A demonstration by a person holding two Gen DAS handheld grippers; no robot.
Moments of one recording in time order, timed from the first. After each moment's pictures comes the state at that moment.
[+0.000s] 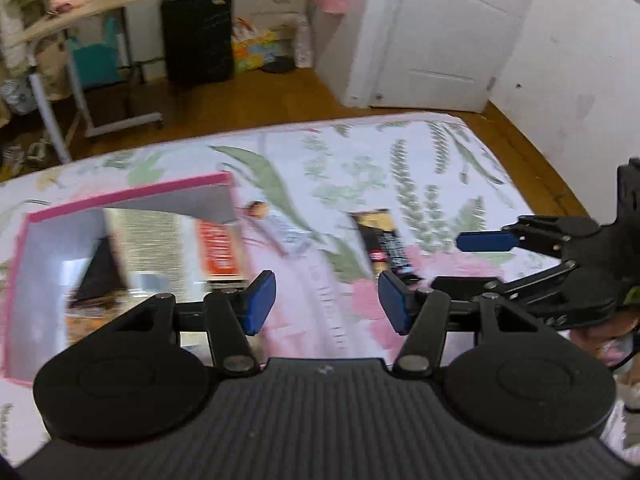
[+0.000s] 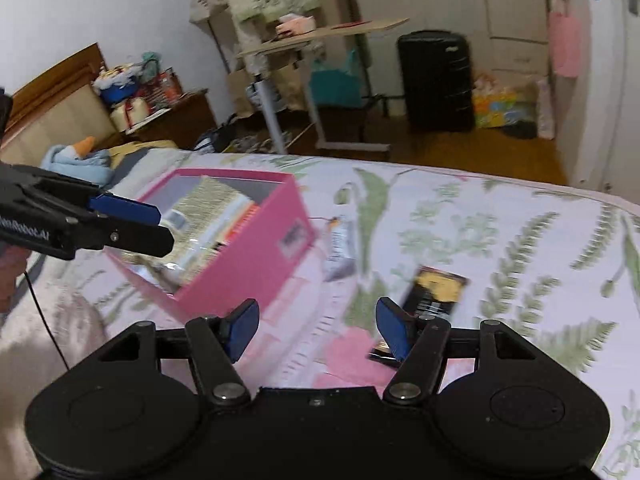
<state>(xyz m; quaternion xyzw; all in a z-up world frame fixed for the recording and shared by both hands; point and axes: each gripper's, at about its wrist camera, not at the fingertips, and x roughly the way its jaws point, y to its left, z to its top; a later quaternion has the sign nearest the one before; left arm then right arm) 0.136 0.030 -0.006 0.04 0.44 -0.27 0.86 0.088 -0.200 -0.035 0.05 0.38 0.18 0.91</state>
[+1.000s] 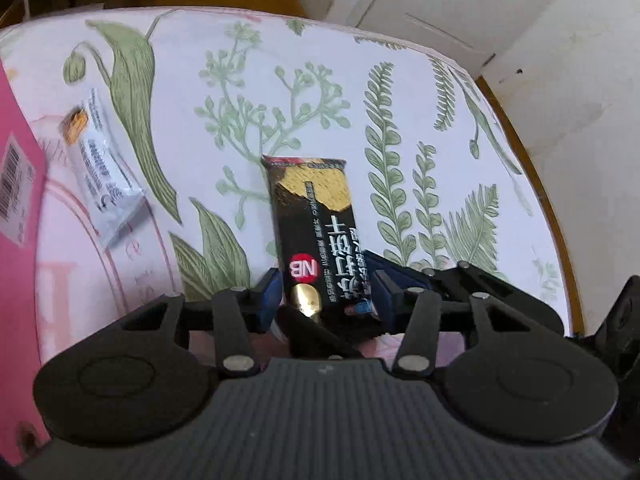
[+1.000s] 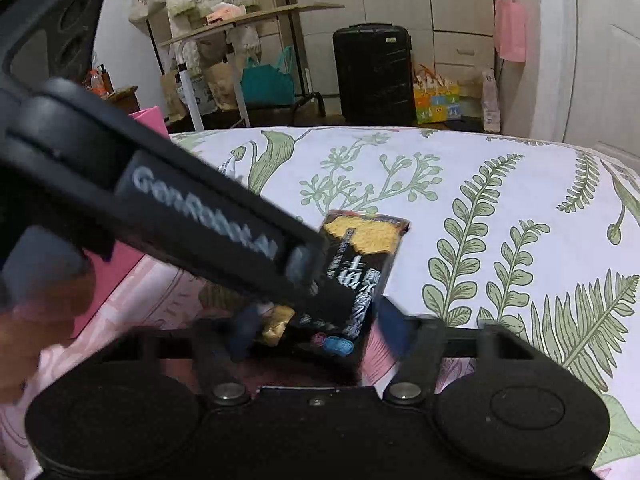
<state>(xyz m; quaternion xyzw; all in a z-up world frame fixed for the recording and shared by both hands) 0.225 -0.097 -0.172 -0.07 0.54 -0.29 0.79 0.138 -0.209 -0.156 0.04 0.38 0.10 0.92</state>
